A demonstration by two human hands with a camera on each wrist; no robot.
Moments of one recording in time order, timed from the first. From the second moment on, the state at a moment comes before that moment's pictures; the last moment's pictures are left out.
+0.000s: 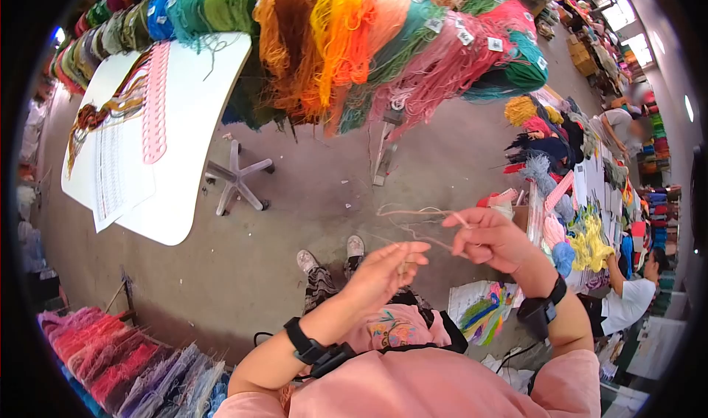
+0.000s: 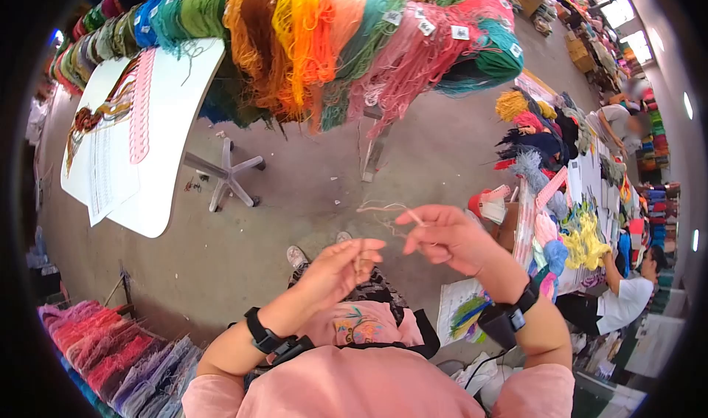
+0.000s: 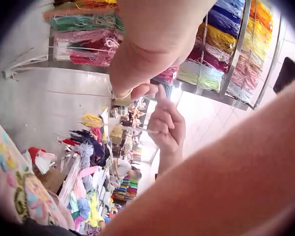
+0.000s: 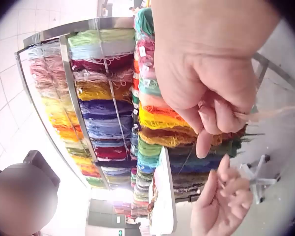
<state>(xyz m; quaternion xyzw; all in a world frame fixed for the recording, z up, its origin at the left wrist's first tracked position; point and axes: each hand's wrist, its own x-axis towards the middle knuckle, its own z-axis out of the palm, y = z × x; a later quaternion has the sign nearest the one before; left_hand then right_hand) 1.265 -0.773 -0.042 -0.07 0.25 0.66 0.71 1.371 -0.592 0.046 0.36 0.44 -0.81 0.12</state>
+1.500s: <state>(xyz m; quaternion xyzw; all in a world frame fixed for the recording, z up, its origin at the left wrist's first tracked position) 1.155 -0.808 -0.070 -0.13 0.48 0.65 0.58 1.412 -0.573 0.014 0.41 0.39 -0.82 0.03</state>
